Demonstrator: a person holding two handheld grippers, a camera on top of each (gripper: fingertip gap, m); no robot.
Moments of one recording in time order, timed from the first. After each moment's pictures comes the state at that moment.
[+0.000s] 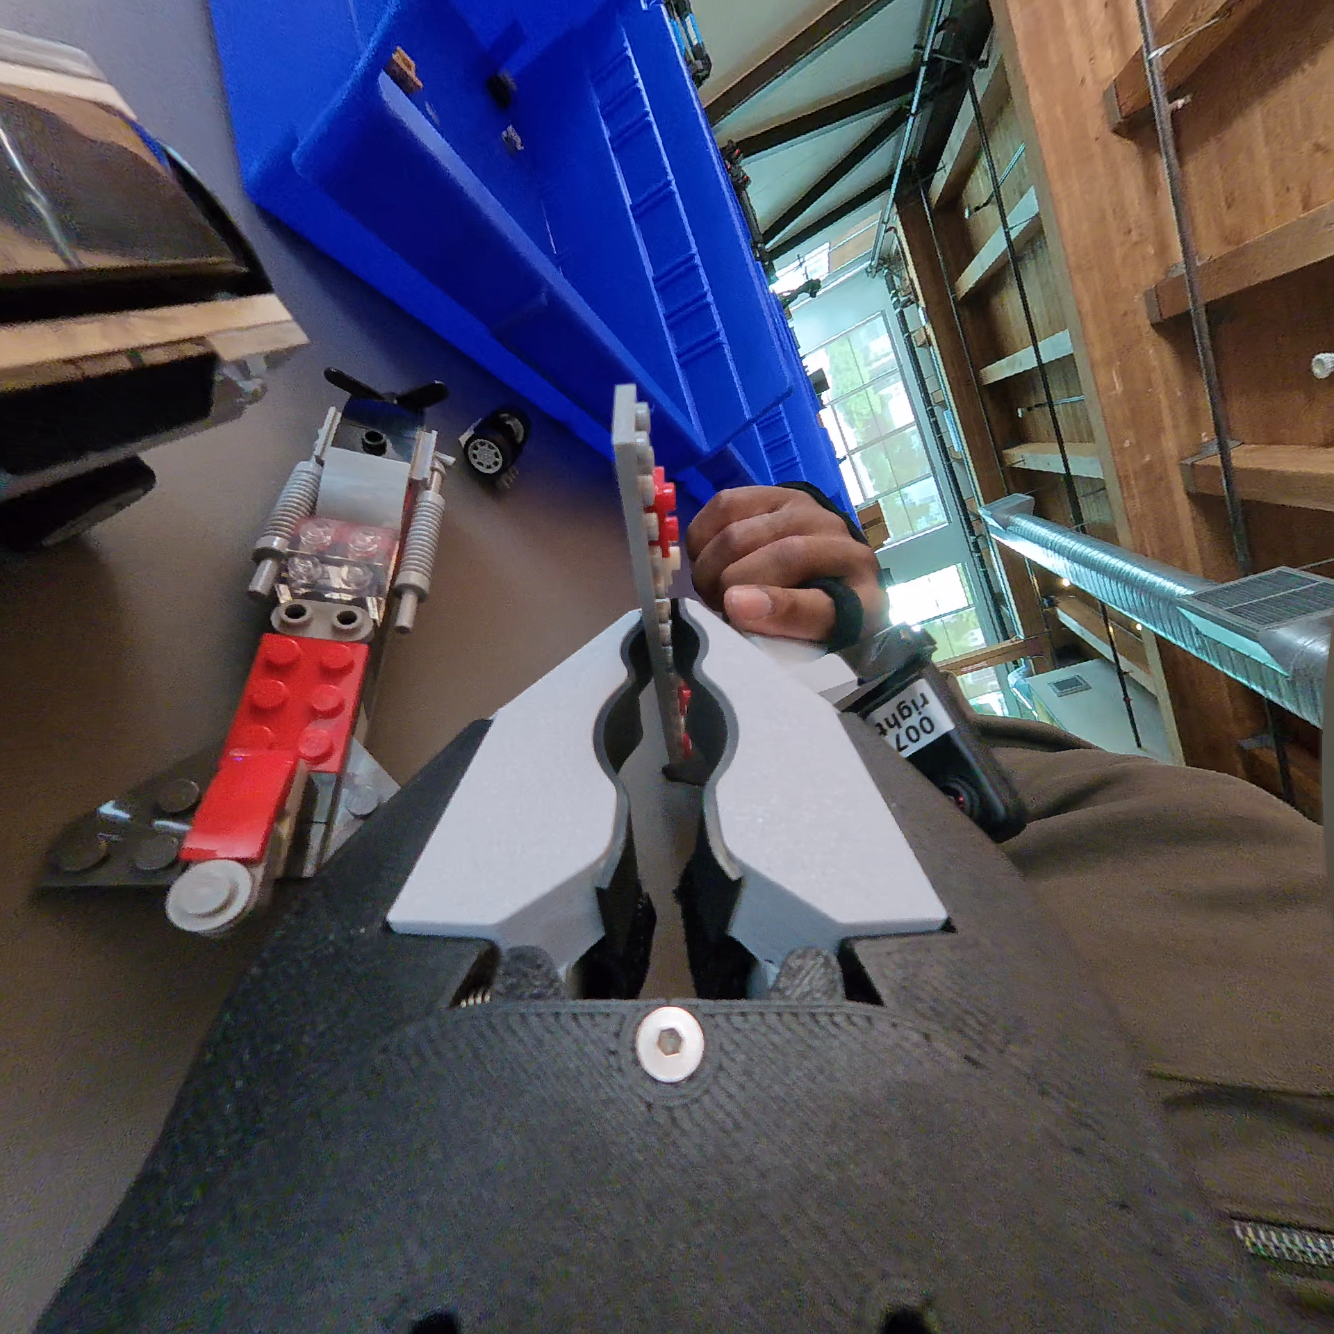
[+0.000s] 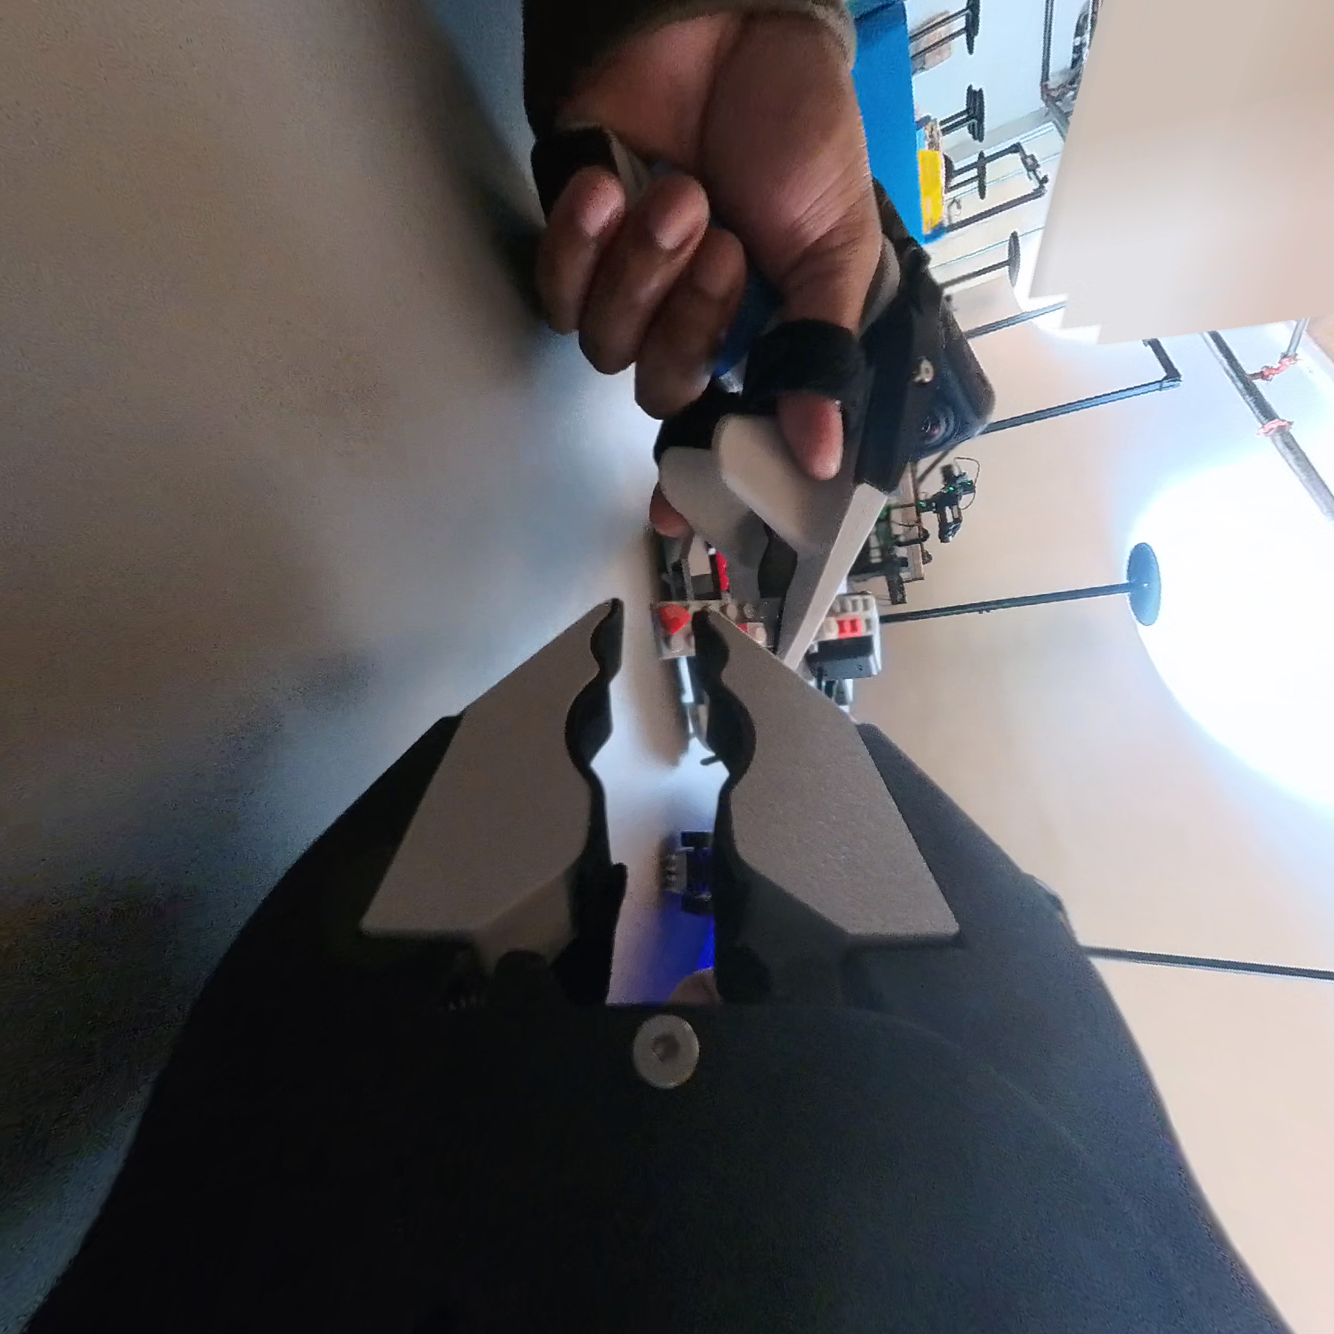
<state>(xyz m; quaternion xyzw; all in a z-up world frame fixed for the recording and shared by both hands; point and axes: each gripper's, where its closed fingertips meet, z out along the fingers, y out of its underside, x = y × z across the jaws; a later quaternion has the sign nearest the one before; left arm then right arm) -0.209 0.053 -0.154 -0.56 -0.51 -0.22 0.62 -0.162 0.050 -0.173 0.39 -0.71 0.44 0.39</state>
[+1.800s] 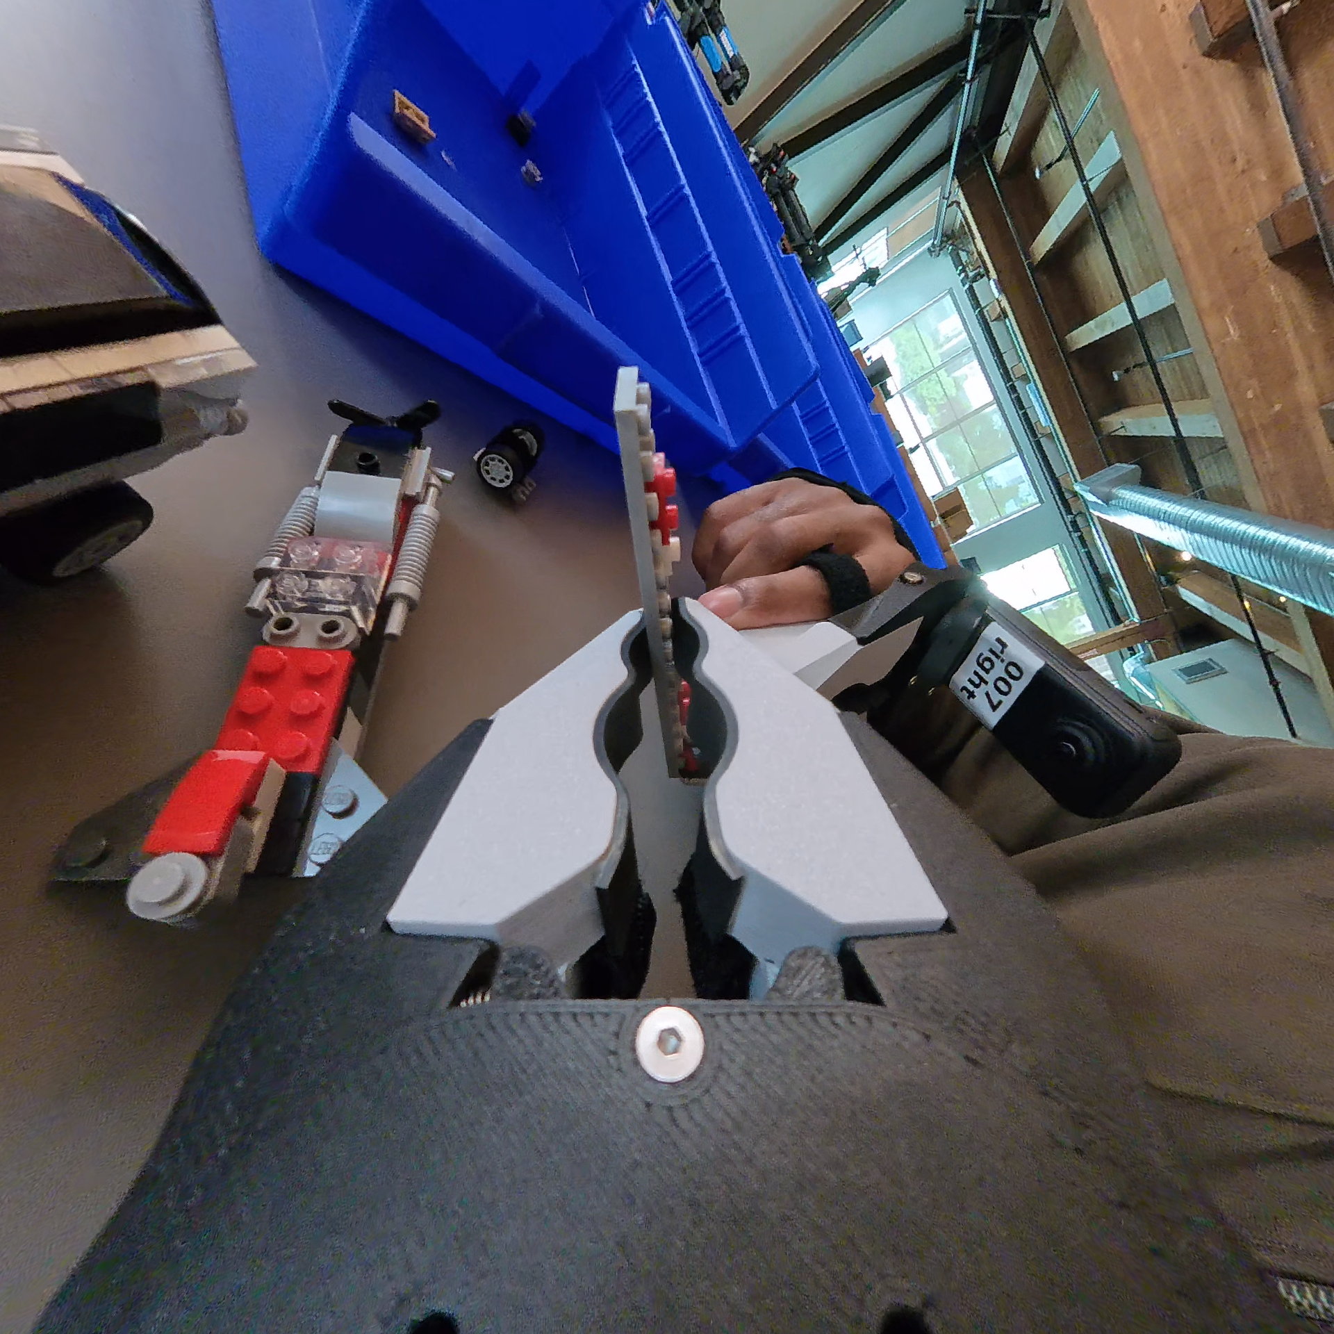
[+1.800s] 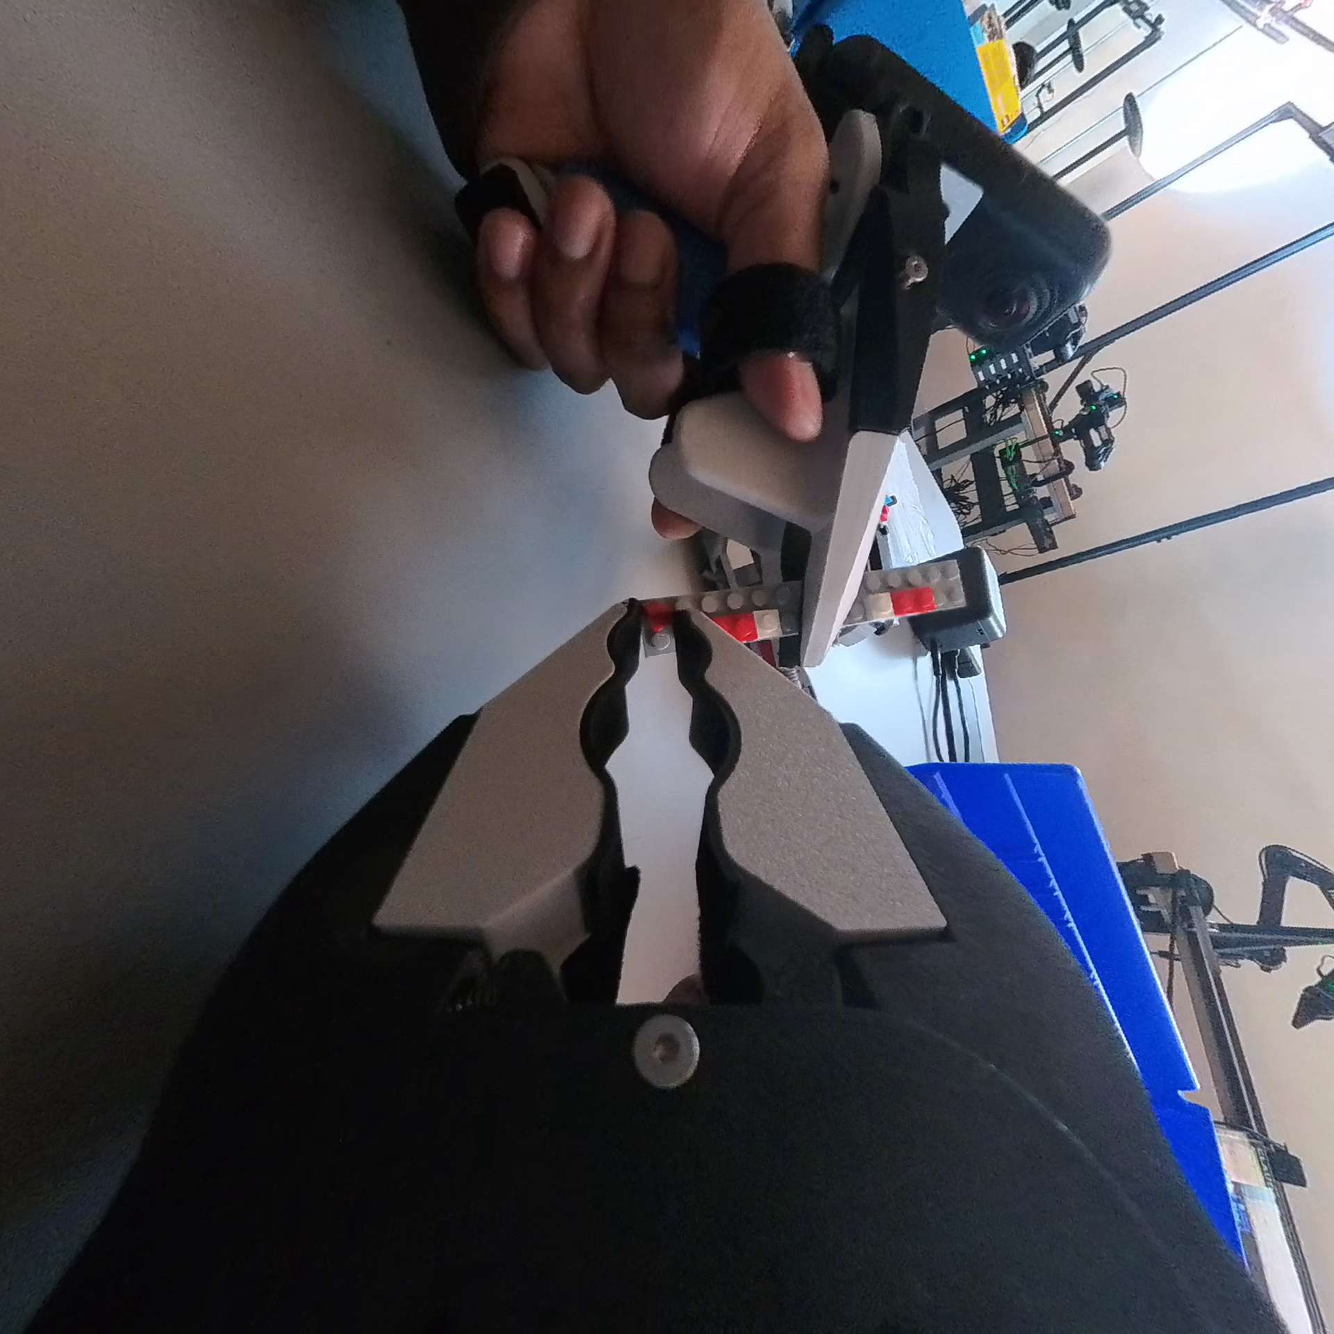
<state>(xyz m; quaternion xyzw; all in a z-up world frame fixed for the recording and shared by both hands) -0.208 0.055 -0.156 -0.59 -0.50 -0.15 0.61 -0.164 0.045 -0.177 0.32 -0.77 0.47 0.29</state>
